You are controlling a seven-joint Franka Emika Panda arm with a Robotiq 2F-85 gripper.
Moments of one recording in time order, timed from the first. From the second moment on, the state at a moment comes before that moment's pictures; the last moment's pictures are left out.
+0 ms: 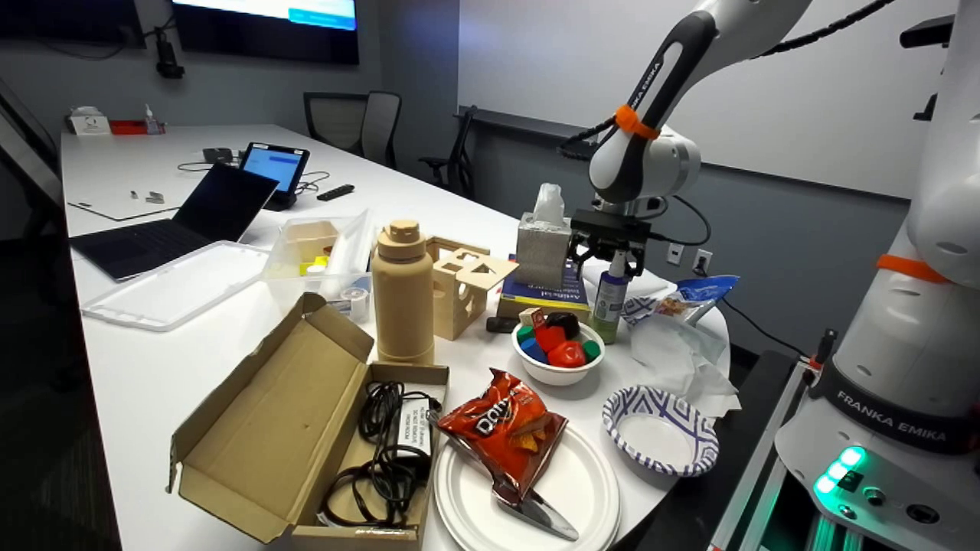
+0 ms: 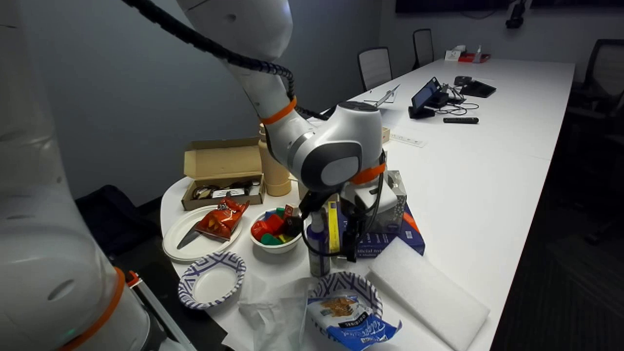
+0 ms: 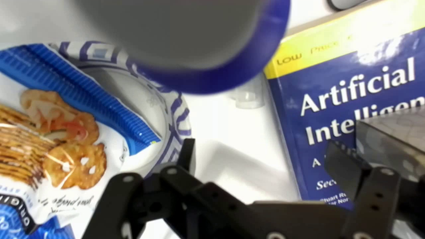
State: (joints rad) arm -0.04 0.19 -0.24 -2.56 0.07 2.79 0.89
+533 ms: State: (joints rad) arm -0.07 -0.04 -0.24 -2.43 -0.16 2.39 0.98
